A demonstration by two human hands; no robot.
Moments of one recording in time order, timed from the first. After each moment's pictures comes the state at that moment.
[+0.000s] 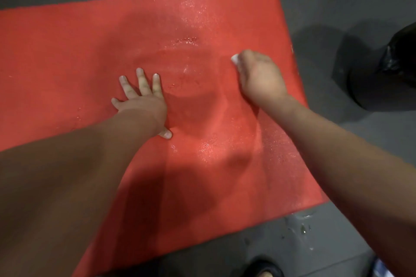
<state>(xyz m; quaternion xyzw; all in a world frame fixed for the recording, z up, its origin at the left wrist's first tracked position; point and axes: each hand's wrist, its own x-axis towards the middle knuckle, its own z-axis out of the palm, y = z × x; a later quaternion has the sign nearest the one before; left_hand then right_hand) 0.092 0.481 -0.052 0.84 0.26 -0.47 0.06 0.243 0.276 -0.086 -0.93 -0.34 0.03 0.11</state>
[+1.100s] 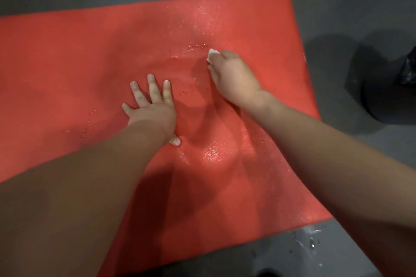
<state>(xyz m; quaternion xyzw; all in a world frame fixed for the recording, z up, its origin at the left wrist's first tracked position) 0.088 0.488 -0.059 0.85 0.25 -0.45 0.09 0.236 0.356 -0.093 -0.89 -0.42 0.09 0.15</state>
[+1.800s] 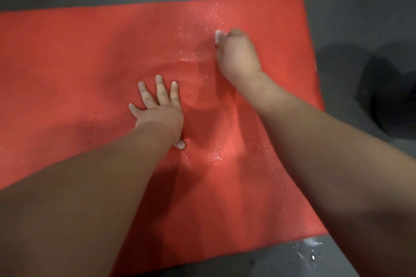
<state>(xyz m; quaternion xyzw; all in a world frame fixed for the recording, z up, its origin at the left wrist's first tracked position) 0.093 0.484 -0.058 0.84 0.26 -0.46 0.10 0.272 0.401 -0.090 -0.94 -0.34 0.04 0.06</state>
